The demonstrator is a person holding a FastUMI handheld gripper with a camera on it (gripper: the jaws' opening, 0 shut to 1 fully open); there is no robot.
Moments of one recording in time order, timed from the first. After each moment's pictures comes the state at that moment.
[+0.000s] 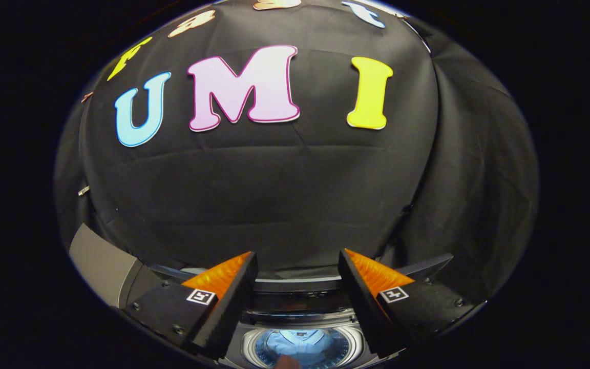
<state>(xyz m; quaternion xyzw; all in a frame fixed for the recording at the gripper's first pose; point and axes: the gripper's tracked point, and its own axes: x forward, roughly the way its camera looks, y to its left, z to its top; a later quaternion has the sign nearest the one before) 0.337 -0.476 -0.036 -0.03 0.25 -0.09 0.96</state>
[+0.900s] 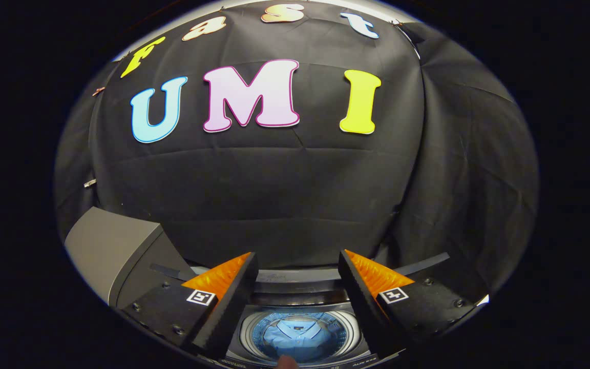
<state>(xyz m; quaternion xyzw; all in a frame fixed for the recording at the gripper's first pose) 0.335 -0.474 -0.035 -0.04 0.23 -0.08 0.97</state>
